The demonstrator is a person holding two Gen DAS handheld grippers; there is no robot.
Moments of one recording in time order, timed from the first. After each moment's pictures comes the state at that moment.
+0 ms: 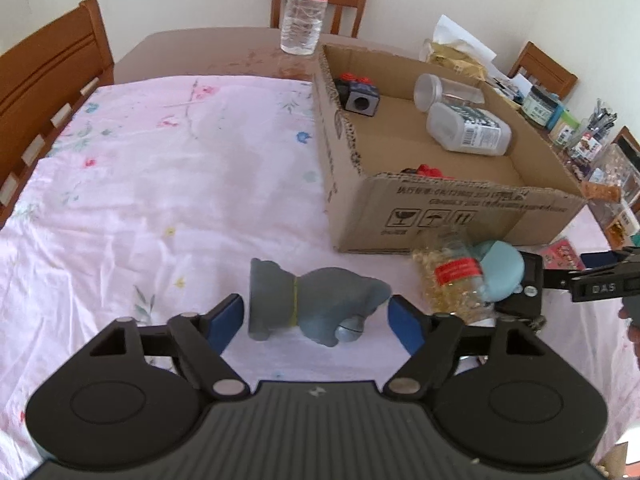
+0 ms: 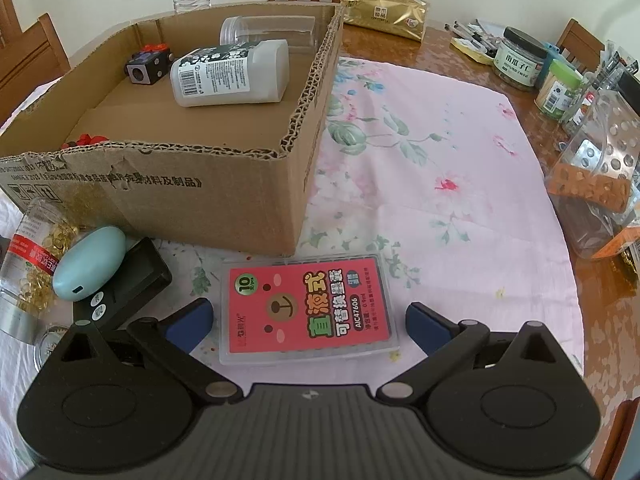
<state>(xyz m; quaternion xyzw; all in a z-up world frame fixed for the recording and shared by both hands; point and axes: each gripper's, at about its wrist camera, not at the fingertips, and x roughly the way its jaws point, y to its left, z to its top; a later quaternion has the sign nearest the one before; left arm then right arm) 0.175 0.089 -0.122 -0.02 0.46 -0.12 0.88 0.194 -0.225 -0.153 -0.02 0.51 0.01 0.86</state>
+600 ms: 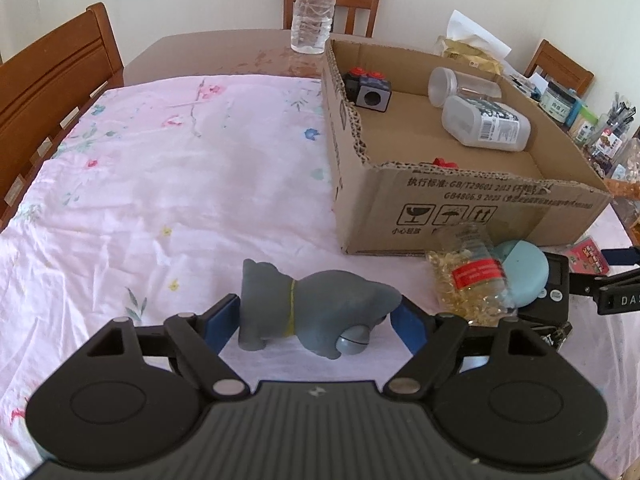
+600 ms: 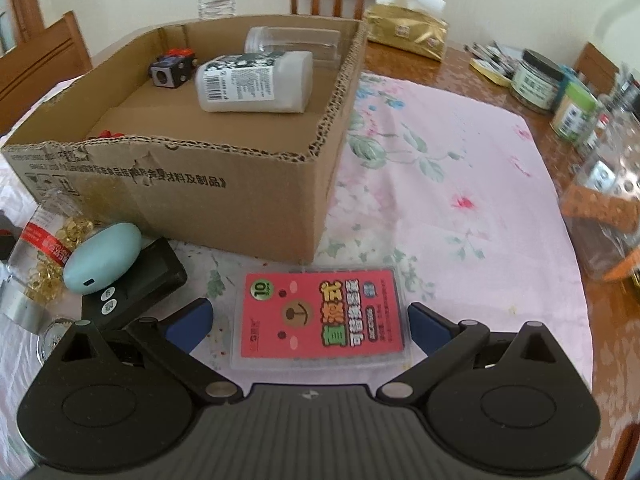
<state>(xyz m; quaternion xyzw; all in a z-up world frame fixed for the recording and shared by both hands) 0.180 0.076 -0.135 -0.01 0.46 -0.09 0.89 0.191 -0.223 -0.154 -0.04 0.48 0.05 0.87</state>
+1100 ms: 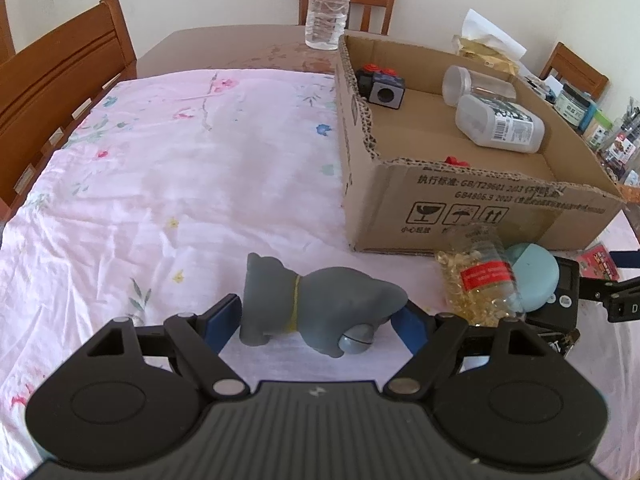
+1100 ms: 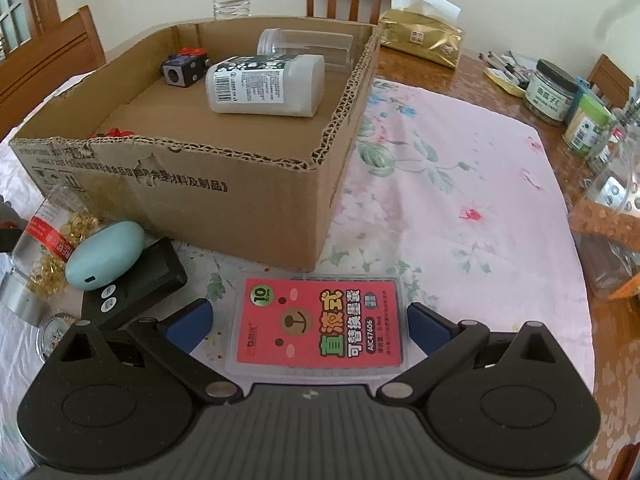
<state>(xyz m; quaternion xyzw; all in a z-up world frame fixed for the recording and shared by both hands) 0.180 0.073 -0.137 -0.01 0.46 -0.07 0.88 0.195 -0.224 -0.154 -0.05 0.48 0.06 0.87</state>
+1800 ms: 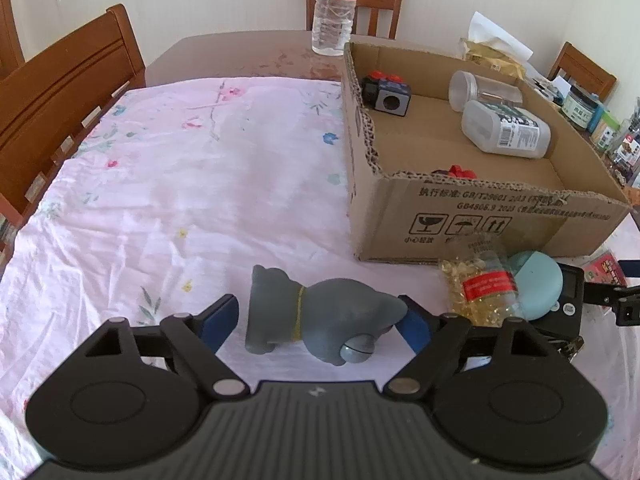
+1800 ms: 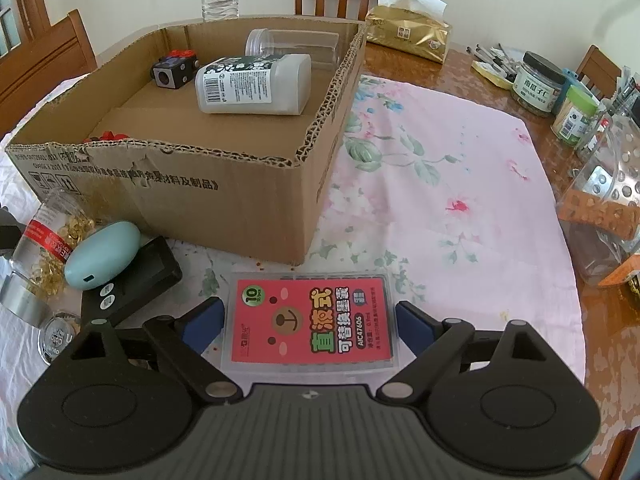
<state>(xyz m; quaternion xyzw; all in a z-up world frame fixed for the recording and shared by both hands) 0.181 0.069 -0.130 0.00 0.46 -0.05 0.89 0.192 -0.228 -0.150 -0.04 0.49 0.05 0.87</state>
